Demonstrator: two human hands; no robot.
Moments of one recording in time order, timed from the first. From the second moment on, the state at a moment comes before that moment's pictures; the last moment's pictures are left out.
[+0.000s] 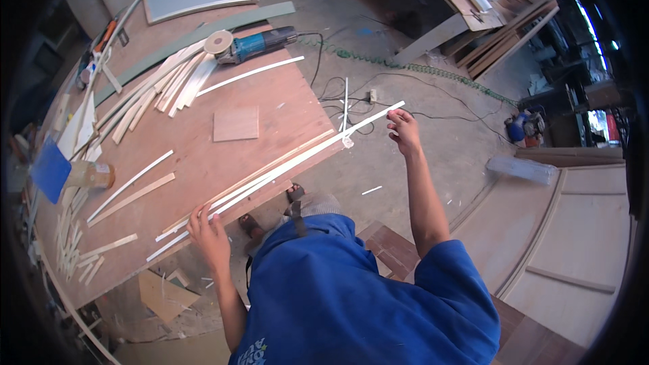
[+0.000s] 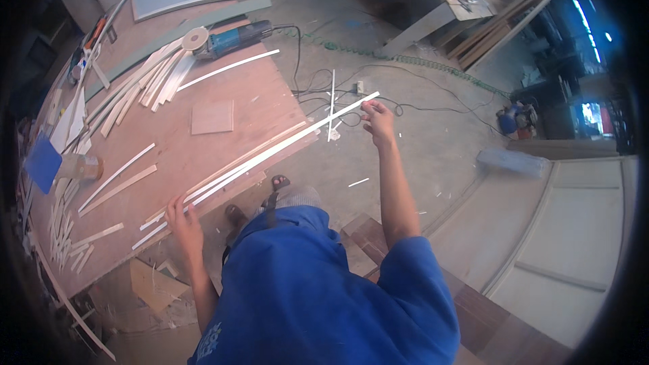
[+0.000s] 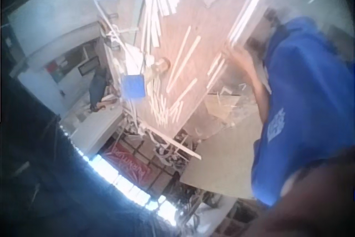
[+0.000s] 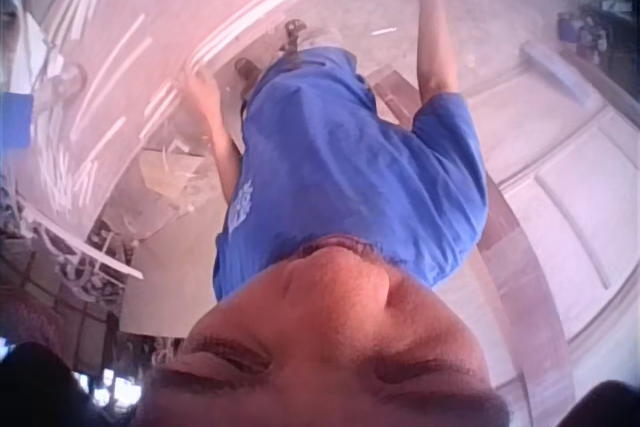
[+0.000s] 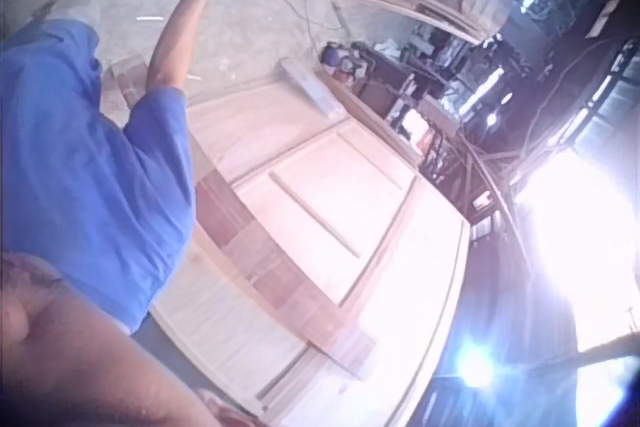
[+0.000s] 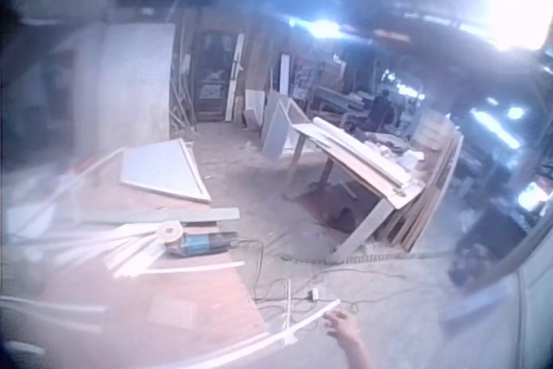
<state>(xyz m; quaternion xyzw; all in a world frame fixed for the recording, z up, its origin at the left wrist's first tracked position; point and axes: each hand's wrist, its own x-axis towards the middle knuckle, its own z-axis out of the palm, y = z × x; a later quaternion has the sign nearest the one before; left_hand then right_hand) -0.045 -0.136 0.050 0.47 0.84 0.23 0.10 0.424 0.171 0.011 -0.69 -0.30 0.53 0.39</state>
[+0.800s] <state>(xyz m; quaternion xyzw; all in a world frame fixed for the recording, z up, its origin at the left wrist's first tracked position) -0.193 -0.243 0.015 0.39 0.89 0.23 -0.01 0.280 0.090 -0.030 -0.71 -0.43 0.45 0.34</state>
